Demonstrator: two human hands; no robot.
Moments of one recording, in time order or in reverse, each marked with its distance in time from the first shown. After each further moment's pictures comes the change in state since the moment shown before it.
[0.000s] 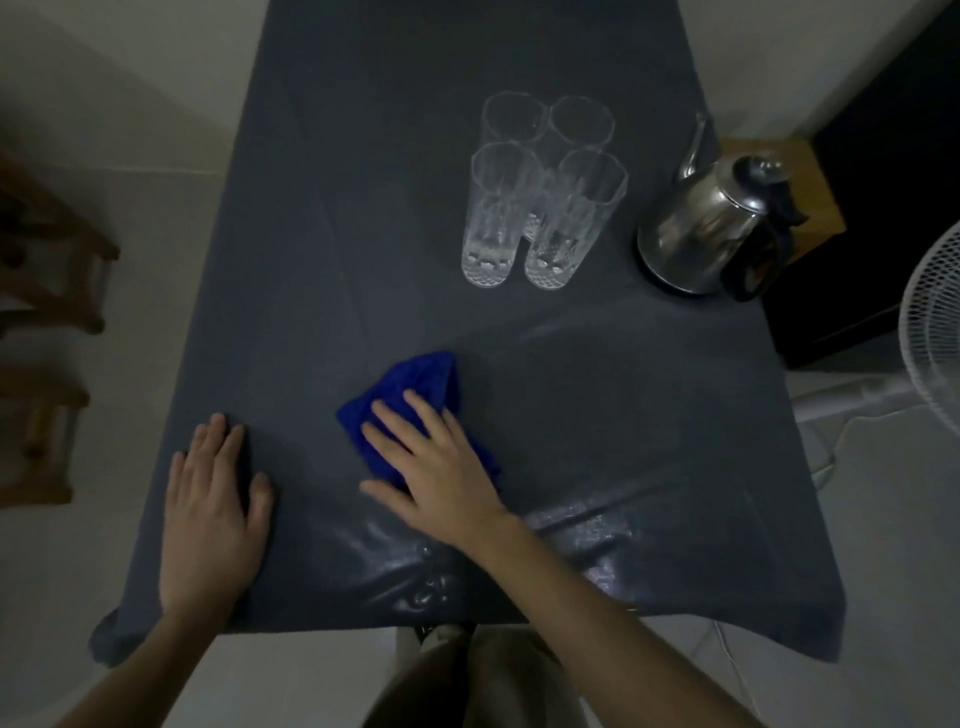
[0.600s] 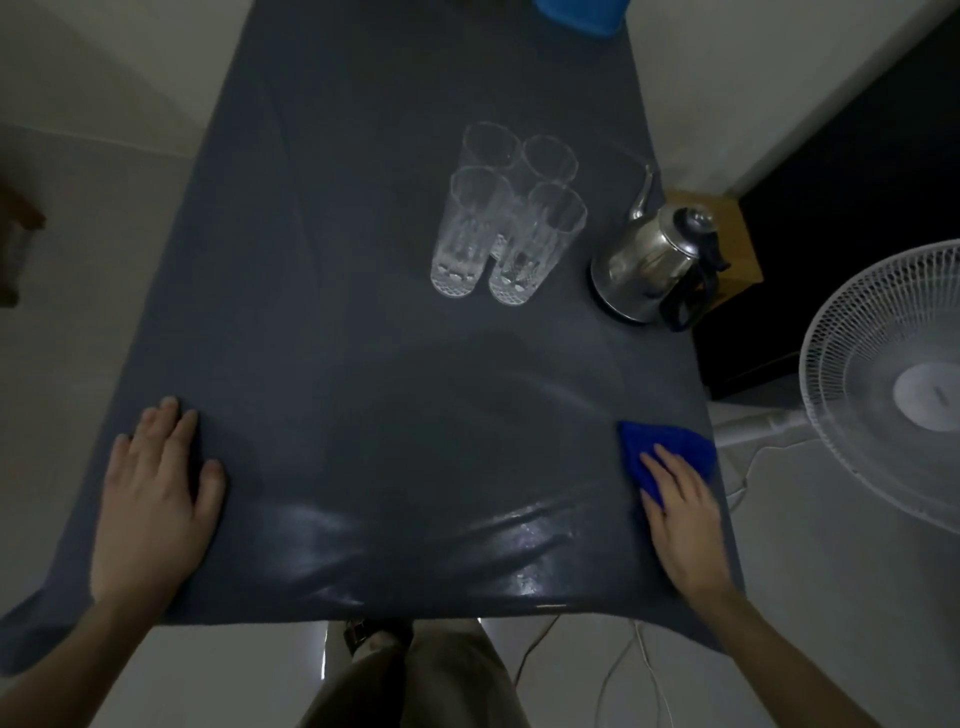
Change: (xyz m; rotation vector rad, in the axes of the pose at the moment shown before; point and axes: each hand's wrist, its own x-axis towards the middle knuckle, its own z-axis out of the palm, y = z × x) left_hand 0.001 -0.006 0.002 -0.028 0.033 0.034; right_hand -0.210 0.177 -0.094 -0.206 -0.016 0.681
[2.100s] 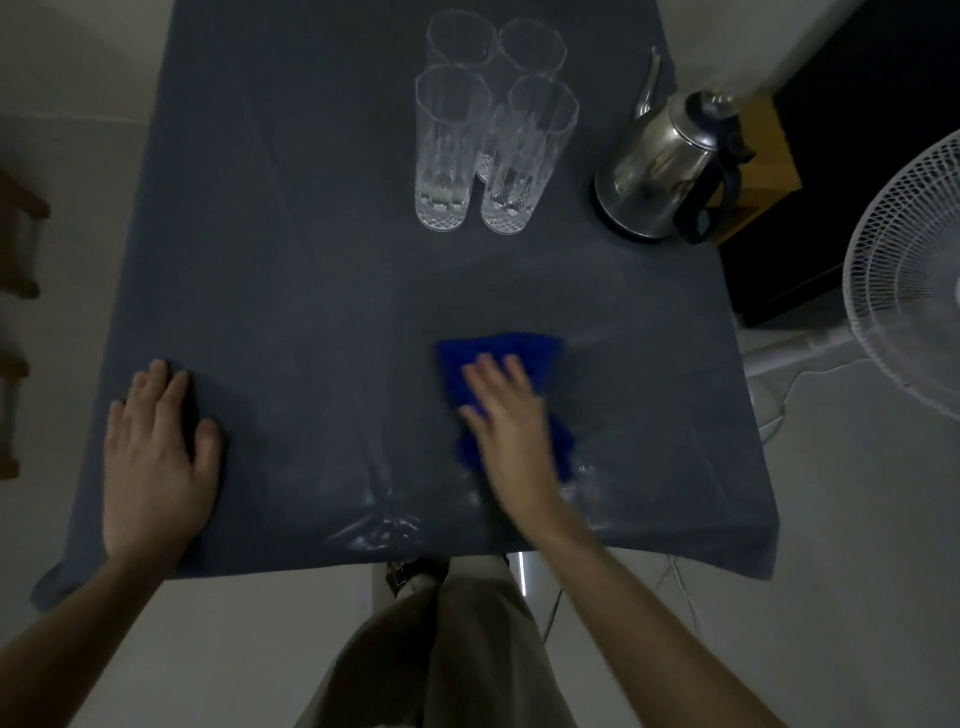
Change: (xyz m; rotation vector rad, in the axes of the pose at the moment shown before) left_hand 0.000 0.002 0.003 0.034 0.015 0.003; right_hand 0.011 -0.191 0.037 0.382 0.137 -0.156
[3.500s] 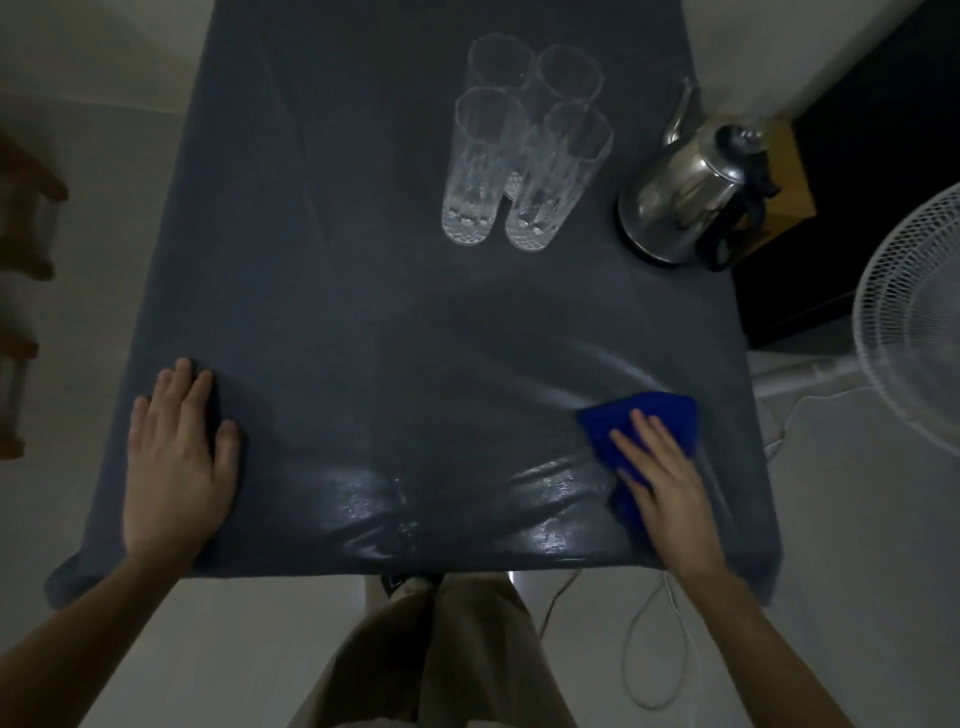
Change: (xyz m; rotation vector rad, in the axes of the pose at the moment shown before) left_hand -0.001 0.003 -0.003 -0.018 -0.024 -0.005; right_hand -0.052 0.131 -0.078 -0.171 -0.075 -0.016
